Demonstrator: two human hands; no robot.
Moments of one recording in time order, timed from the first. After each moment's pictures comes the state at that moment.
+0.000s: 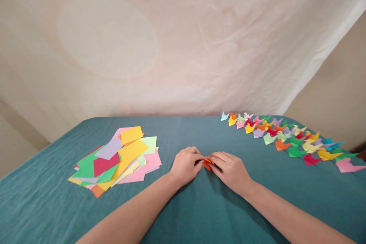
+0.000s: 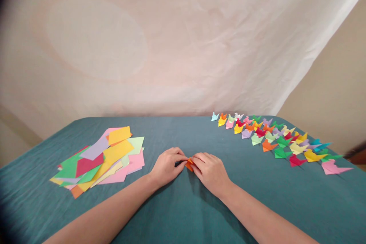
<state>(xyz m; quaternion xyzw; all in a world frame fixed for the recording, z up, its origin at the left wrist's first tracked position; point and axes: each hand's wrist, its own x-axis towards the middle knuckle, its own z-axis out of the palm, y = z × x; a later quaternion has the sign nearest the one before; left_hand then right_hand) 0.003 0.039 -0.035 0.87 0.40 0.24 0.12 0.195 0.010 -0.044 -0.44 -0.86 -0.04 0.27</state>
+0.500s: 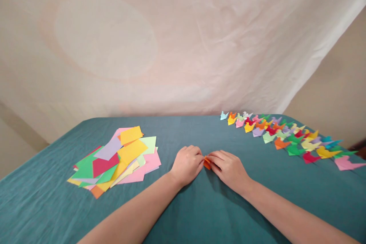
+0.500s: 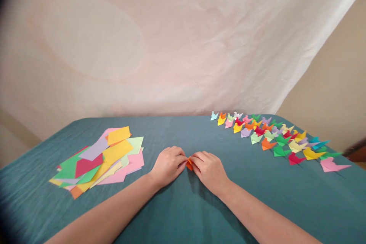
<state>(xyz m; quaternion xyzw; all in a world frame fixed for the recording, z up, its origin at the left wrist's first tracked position) 0.007 0.038 -0.025 0.91 0.38 0.17 -0.01 0.196 0.012 -0.048 -0.45 -0.86 -0.04 0.26</state>
